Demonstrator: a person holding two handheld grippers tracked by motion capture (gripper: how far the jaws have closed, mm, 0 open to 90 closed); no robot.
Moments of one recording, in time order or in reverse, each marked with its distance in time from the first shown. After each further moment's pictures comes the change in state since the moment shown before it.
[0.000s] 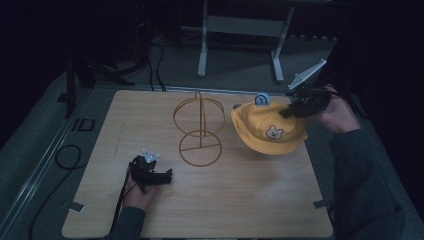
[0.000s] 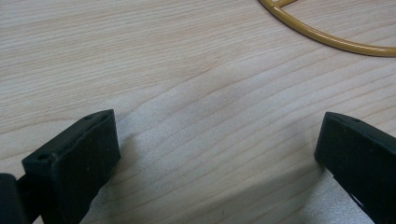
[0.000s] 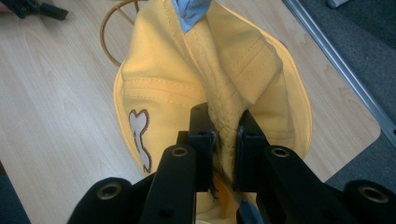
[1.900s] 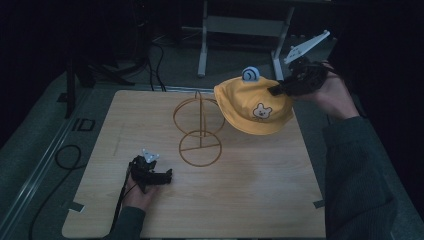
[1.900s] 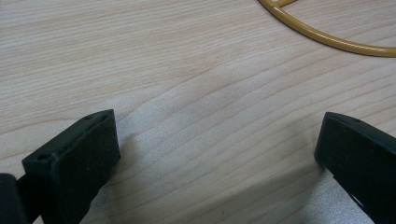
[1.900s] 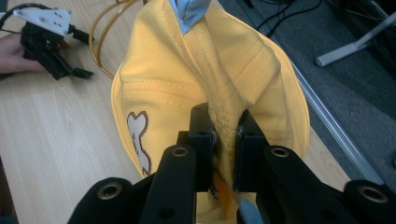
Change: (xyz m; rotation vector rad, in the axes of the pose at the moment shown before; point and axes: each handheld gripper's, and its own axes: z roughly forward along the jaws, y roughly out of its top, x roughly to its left) left arm -0.001 0.000 0.000 -0.001 -0.001 -0.003; right arm 0.010 0.057 -0.036 -0.175 0.004 -0.078
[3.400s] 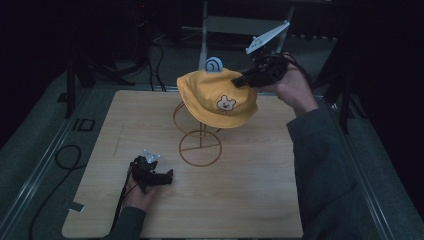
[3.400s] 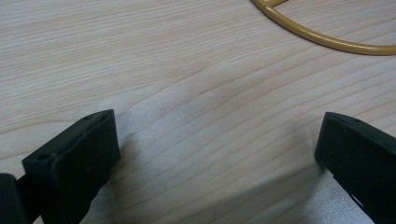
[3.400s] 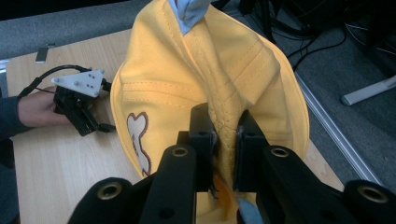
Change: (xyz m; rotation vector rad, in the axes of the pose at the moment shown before) left arm -0.002 0.000 0.000 -0.004 -0.010 0.010; right arm 0.023 0.063 0.045 -0.096 0.085 -0.025
